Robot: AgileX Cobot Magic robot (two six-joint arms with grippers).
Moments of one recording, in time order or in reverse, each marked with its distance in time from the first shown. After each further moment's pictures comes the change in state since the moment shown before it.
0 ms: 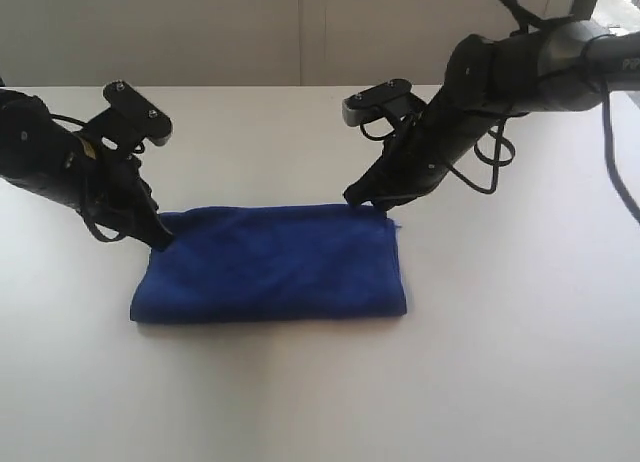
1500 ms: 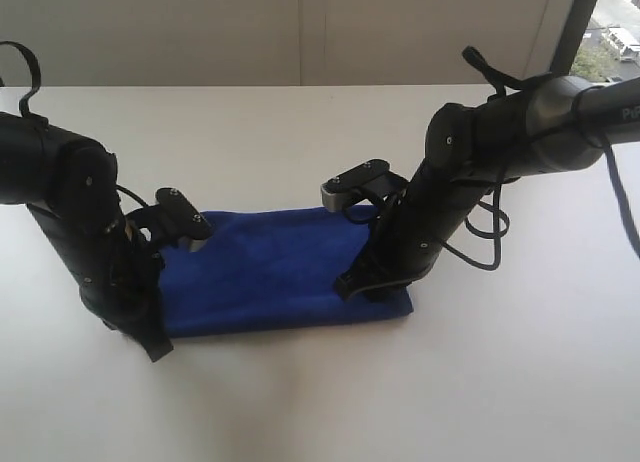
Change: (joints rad) left arm -0.140 0.081 0.017 0.042 0.380 -0.023; right arm 0.108 -0.057 0.264 0.004 0.020 0.008
